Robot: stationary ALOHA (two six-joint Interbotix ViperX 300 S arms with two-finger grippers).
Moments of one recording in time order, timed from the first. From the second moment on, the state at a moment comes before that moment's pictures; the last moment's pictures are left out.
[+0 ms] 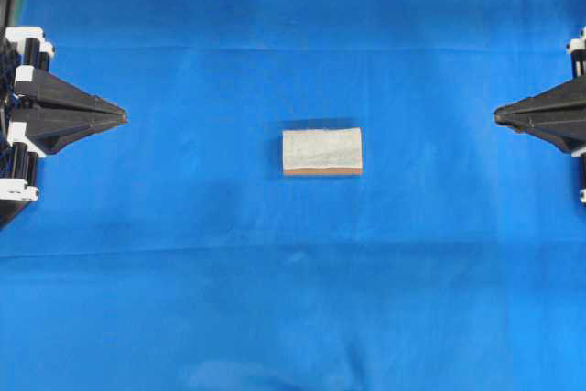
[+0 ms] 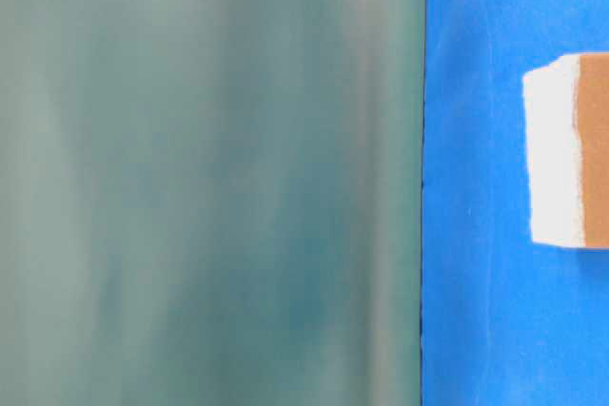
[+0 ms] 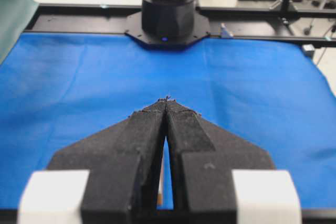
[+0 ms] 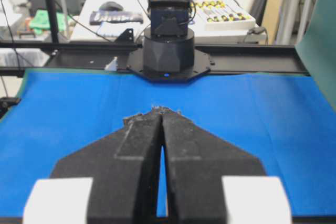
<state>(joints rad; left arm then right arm) 0.00 -0.97 1.18 0.00 -0.29 0.00 0.00 -0.97 1.19 0.00 -0.29 0.00</state>
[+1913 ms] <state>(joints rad) 0.08 0.27 0.64 -0.02 -0.29 0.10 -0.02 -0.87 1.15 -0.01 -0.24 -0.01</state>
